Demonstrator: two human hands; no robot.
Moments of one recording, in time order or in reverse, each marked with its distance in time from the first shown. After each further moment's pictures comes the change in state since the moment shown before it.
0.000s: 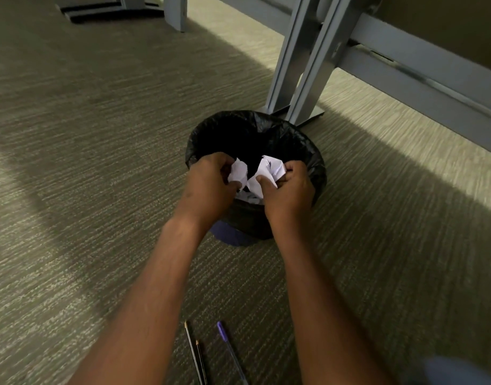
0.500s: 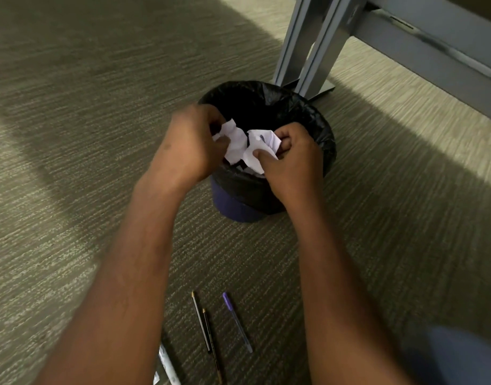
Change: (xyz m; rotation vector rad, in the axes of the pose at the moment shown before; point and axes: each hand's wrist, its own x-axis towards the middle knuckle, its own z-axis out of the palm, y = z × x) left_hand -0.002 0.007 -0.045 0.179 0.020 0.055; right_hand -0.014 -0.029 -0.021 -0.051 -0.207 -0.137
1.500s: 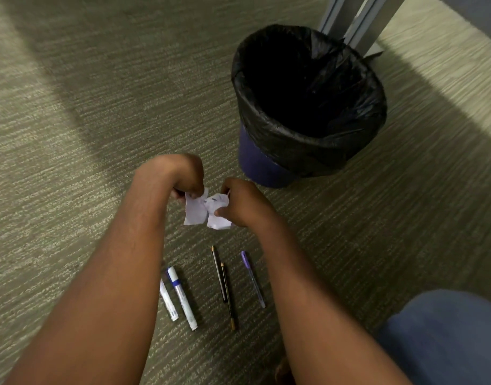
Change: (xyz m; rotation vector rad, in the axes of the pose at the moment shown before) left_hand -0.051 -0.129 0.034 0.384 -1.044 -0.439; right_hand -0.093 0.046 0.112 -0.277 -0.873 0.111
